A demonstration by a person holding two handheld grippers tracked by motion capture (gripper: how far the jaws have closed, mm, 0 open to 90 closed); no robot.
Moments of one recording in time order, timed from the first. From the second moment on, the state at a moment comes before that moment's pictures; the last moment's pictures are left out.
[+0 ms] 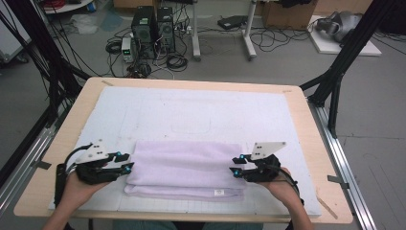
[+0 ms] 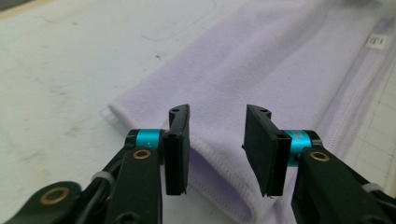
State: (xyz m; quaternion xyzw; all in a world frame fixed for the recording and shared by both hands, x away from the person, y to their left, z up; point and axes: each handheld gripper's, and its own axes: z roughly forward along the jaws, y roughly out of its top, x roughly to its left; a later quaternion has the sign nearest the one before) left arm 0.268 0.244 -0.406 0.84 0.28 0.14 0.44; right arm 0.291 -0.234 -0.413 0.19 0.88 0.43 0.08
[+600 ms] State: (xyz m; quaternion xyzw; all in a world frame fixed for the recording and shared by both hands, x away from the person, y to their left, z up) left arm 0.247 0.242 -0.413 0.85 0.26 0.14 0.44; right arm 0.270 -0.232 -0.416 0.17 0.88 0.45 0.07
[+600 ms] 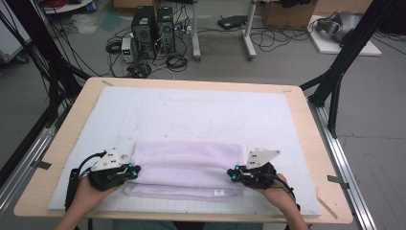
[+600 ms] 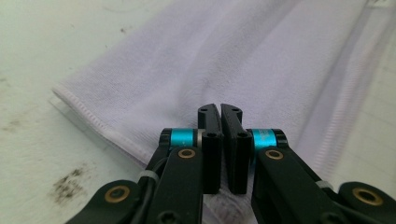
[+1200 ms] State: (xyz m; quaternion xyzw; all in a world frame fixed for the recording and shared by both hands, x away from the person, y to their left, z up) left arm 0.237 0.236 -0.437 0.87 0.24 0.12 0.41; right arm 0.257 -0.232 -0.442 0.15 0.90 0.41 0.05
